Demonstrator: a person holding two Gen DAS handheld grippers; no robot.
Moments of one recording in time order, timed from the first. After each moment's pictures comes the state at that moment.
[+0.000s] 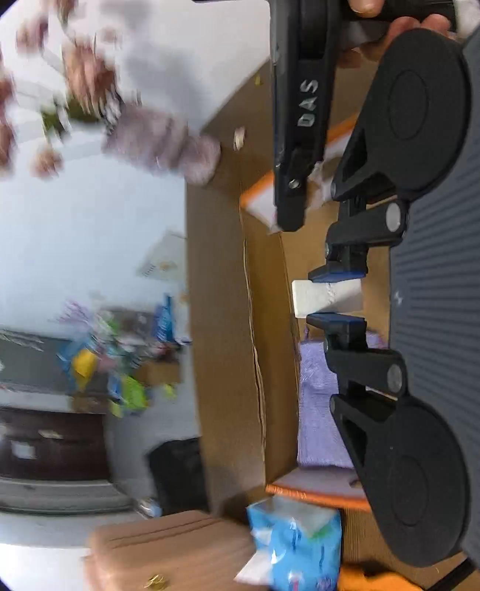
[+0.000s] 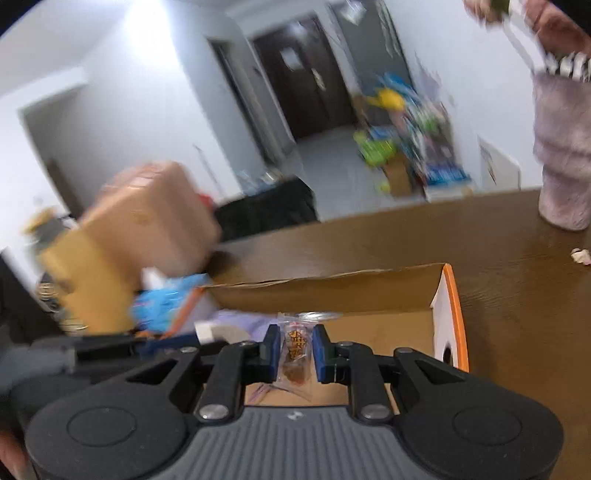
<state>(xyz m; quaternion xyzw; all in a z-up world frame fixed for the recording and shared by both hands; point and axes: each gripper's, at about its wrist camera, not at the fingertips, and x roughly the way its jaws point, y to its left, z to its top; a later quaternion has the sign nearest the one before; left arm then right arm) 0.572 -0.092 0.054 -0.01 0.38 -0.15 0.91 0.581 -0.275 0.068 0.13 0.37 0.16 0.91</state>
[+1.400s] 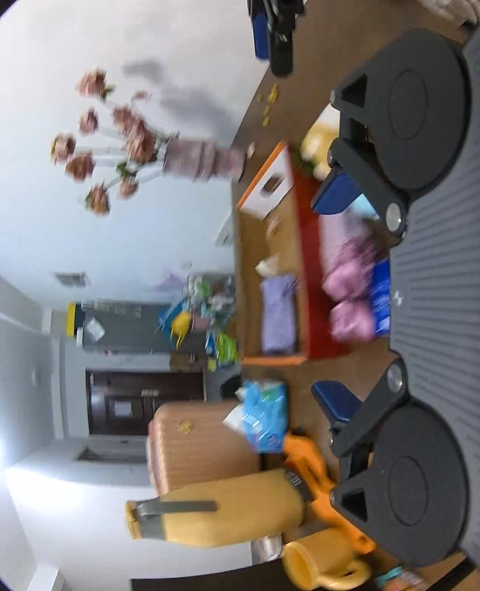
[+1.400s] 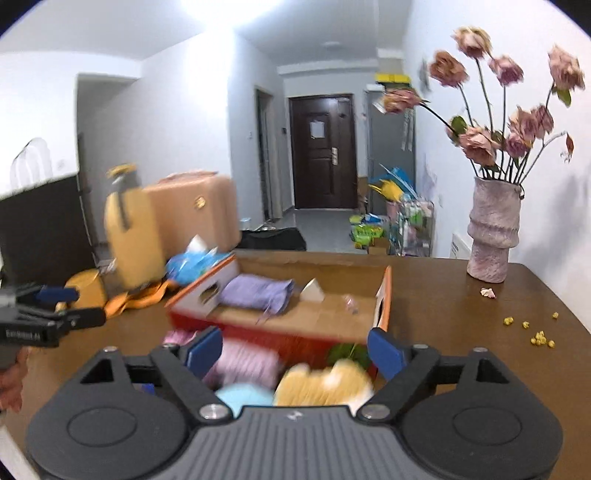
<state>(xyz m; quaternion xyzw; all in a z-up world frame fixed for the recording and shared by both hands) 0.242 0.003 0.051 0.01 0.19 -0.11 0.98 0.238 -0.292 0.074 -0.02 0.20 0.16 0.97</state>
